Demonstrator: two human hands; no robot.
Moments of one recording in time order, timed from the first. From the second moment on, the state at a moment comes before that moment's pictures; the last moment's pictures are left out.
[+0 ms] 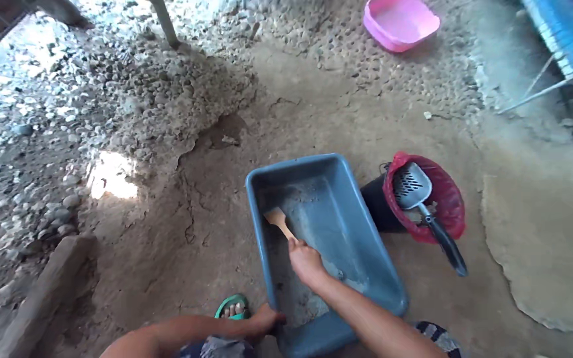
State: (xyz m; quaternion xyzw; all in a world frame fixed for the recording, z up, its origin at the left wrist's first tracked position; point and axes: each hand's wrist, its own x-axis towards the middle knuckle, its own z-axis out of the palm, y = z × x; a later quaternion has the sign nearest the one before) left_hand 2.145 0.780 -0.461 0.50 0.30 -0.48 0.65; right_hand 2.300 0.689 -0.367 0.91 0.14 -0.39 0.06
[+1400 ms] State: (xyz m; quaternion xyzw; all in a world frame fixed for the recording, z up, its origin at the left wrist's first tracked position) left_hand 2.325 0.928 -0.455 0.58 0.27 -0.10 0.76; right_hand 2.299 0.430 -0.219 0.89 -0.12 -0.13 -0.41
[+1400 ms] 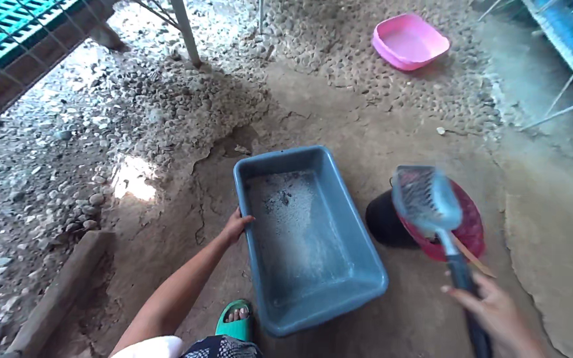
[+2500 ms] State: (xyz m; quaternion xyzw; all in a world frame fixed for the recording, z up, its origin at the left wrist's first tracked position) left_hand 2.256 0.872 -0.445 0.51 0.32 -0.20 0.77; right_hand 2.277 0.575 -0.349 0.87 -0.08 -0.26 -0.41
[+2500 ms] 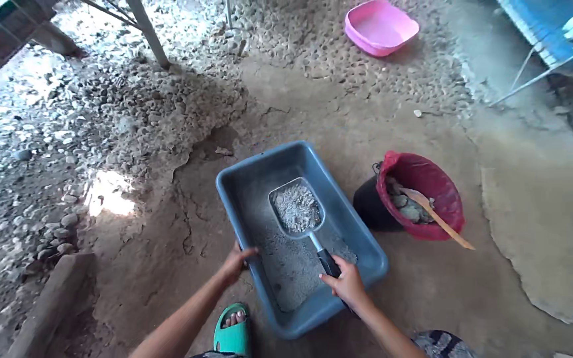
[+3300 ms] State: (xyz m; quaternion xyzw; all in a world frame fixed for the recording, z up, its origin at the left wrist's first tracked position) left_hand 2.289 0.814 -0.406 0.59 0.28 -0.20 0.73; right_hand 2.299 0.518 -0.299 0.77 -0.16 -0.21 -0.58
